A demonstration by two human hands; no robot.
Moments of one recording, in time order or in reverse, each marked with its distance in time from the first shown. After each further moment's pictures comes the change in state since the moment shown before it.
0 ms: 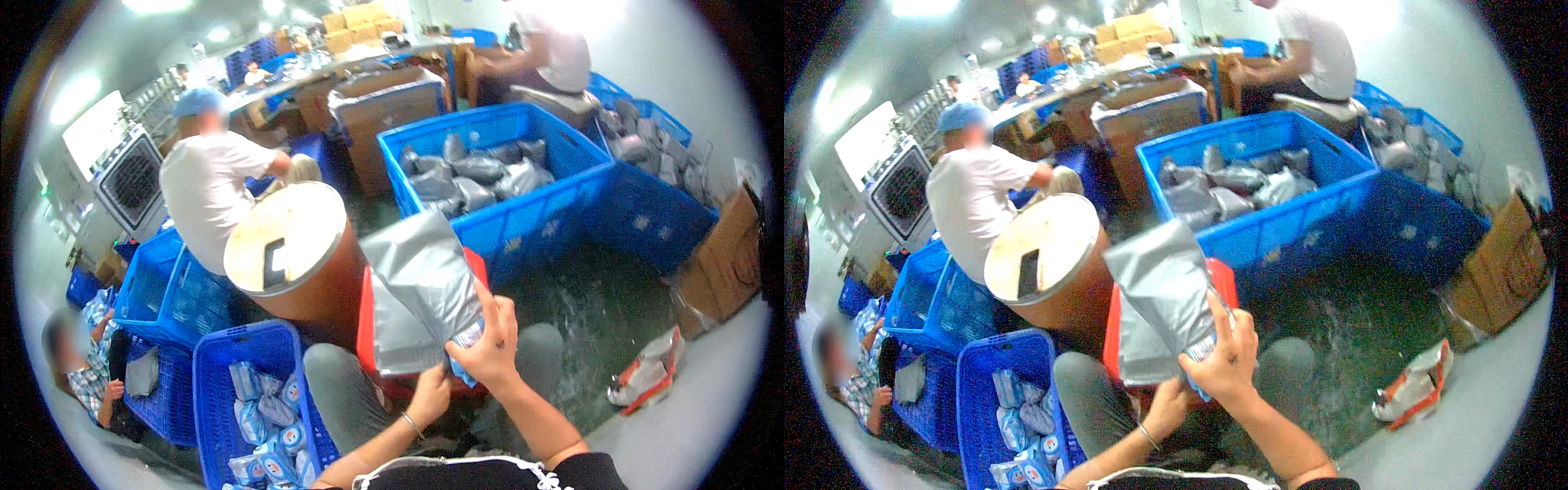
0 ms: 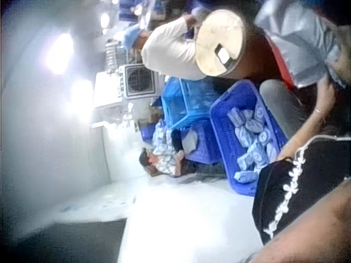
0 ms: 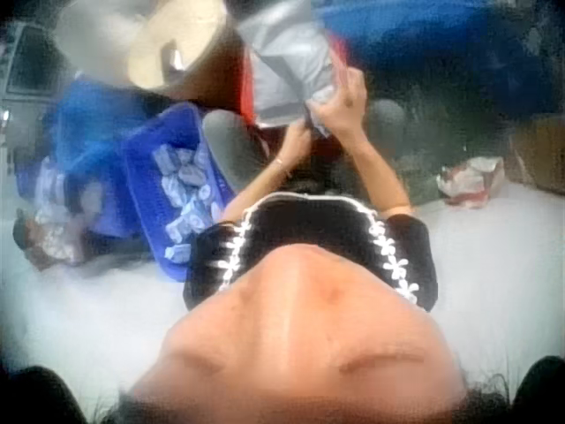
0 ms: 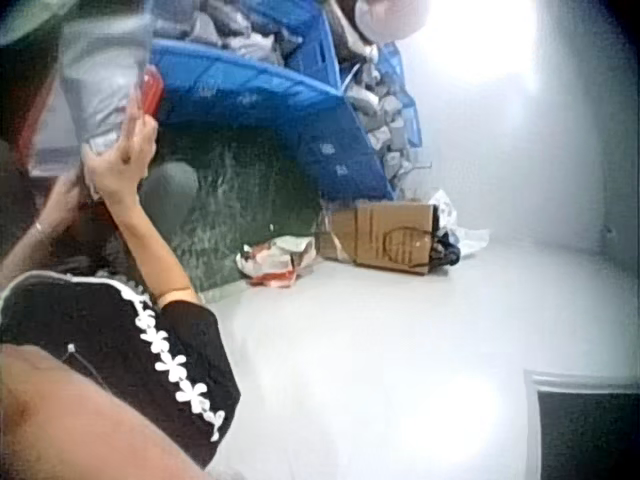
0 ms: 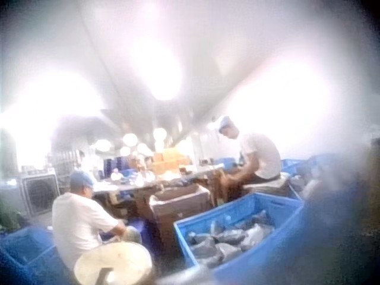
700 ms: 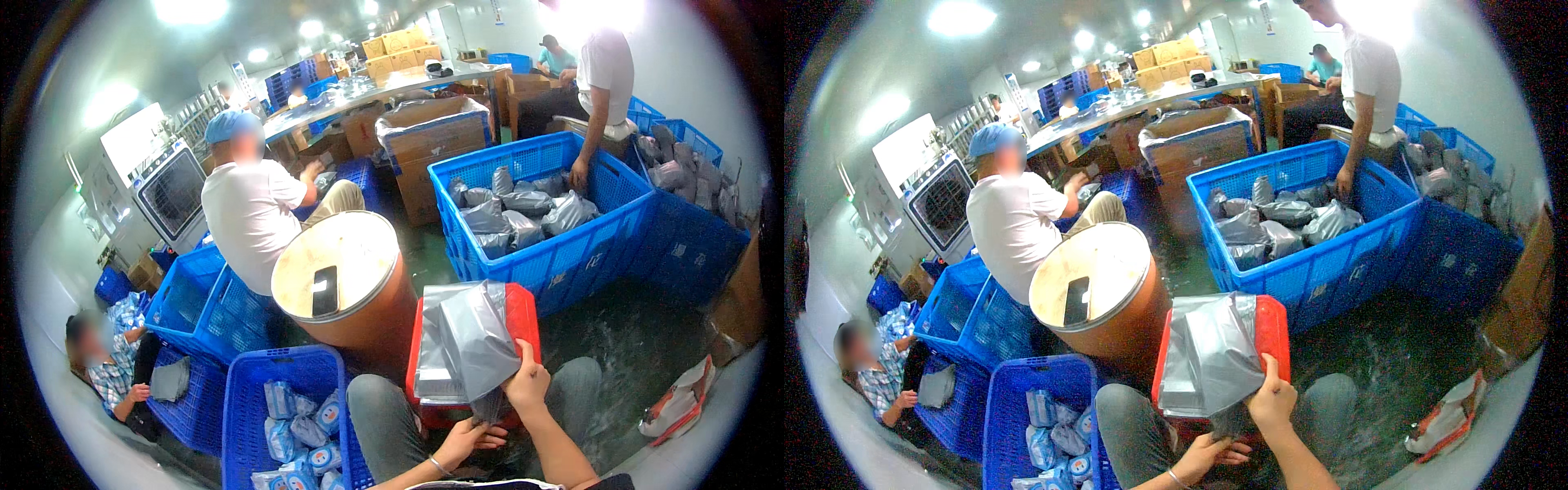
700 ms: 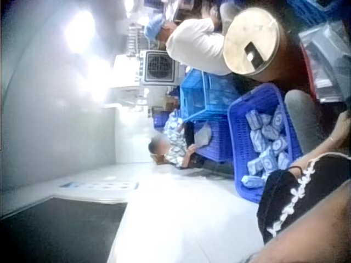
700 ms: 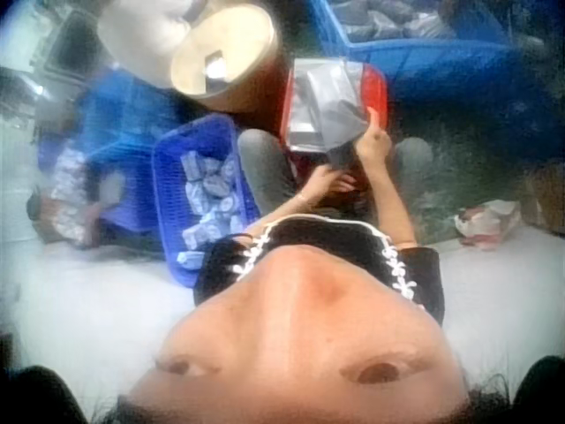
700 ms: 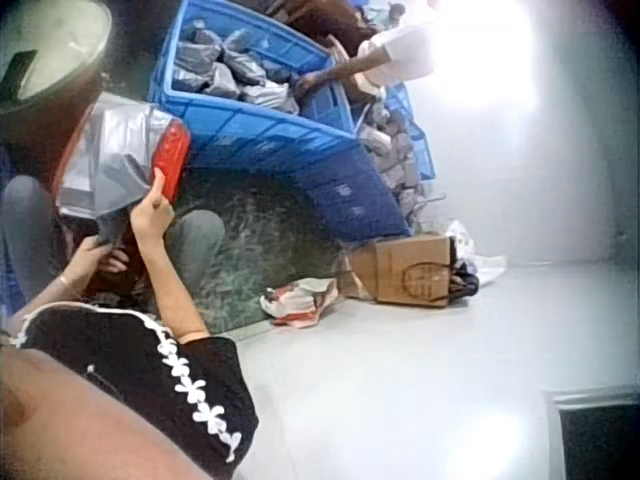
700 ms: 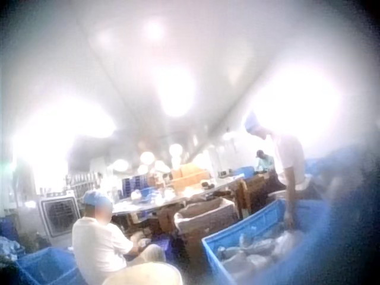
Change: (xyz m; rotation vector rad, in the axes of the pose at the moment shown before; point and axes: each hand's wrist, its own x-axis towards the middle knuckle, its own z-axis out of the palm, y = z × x) left_hand -0.016 -0.059 -0.021 -0.473 -0.240 -0.400; right_hand -0.028 0.056 0.053 -0.173 -0.087 0.302
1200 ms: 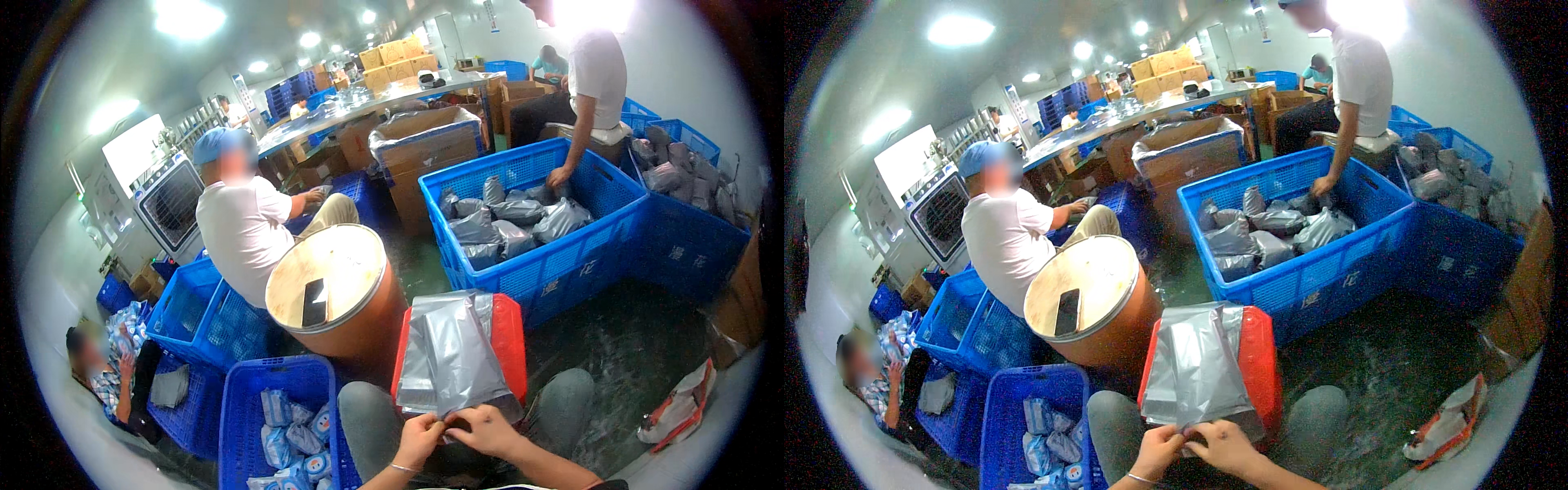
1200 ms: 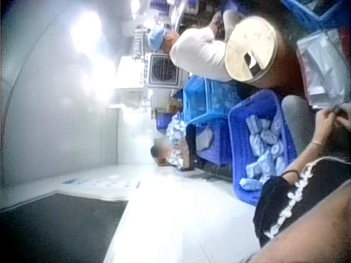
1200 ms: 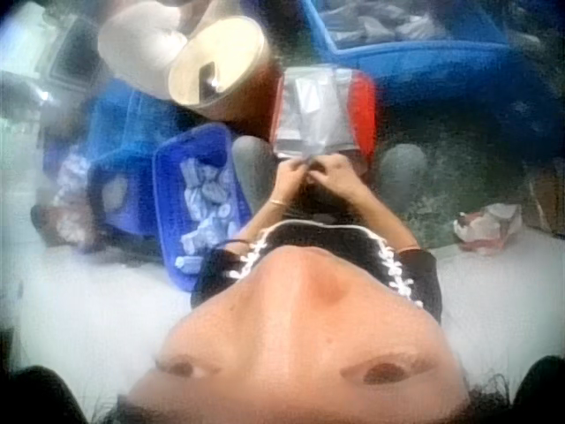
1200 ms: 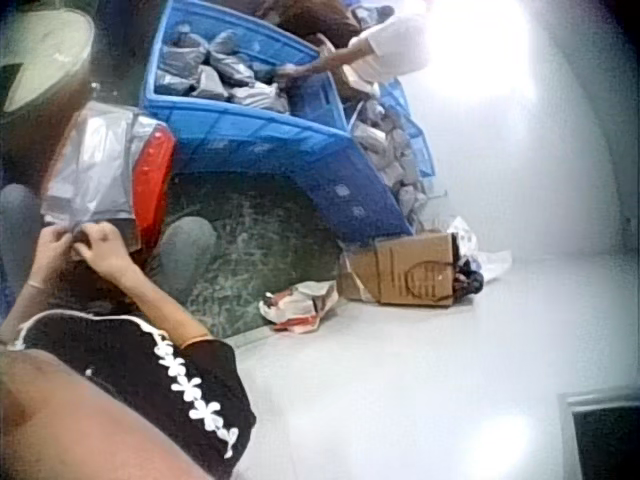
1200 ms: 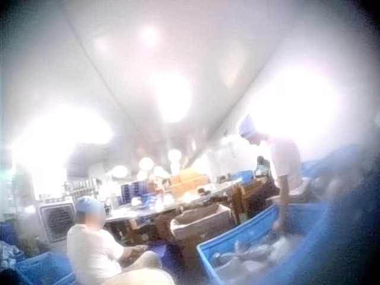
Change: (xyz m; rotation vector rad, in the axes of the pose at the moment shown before) left_hand -0.049 0.073 0.016 0.477 0.532 0.238; right_hand -0.041 -0.020 -0.020 0.423 -0.654 -0.438
